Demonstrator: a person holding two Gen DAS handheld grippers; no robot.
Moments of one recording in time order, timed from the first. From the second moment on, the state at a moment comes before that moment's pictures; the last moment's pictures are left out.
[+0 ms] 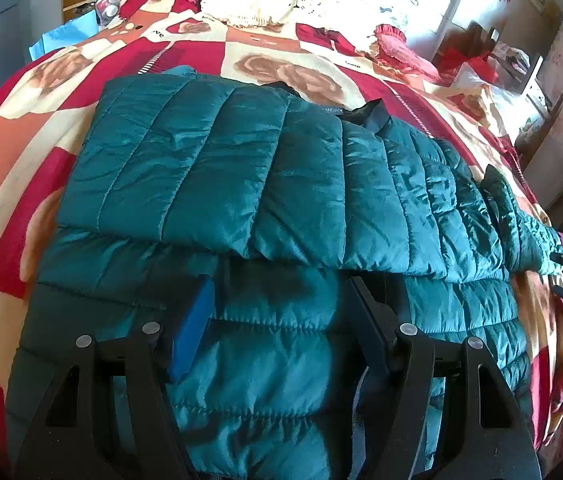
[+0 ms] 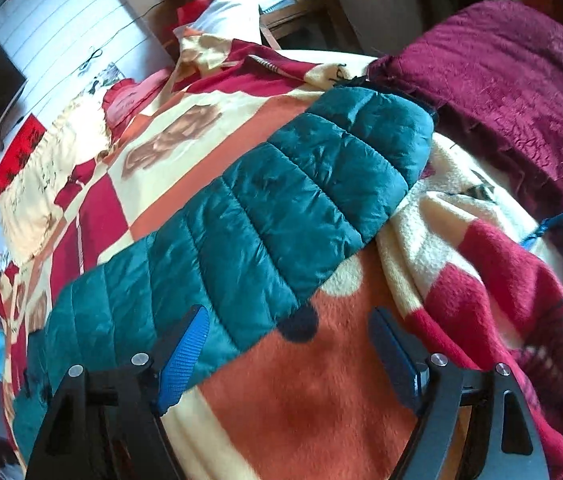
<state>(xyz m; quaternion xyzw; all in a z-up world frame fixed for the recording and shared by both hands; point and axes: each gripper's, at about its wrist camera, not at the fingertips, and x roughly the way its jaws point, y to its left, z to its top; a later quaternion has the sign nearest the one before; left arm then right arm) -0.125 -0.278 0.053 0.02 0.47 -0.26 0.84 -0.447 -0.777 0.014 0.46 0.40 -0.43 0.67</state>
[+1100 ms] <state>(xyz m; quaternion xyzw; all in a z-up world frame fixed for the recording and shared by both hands) -0.111 -0.222 0.064 -0.04 0.47 -0.20 0.86 -0.406 -0.776 0.083 0.37 0.34 -0.35 0.79</state>
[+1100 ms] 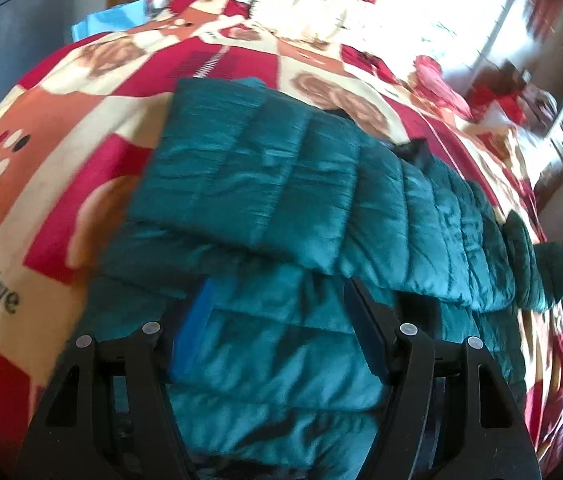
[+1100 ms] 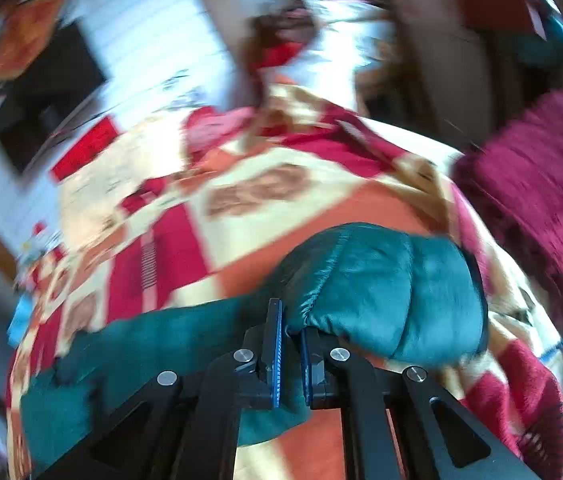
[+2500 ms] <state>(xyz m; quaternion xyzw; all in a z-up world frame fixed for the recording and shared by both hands) -0.089 -0.228 0.084 -0.12 0.46 -0.28 0.83 -0.211 -0.497 0.078 0.30 0.46 0.02 0.84</state>
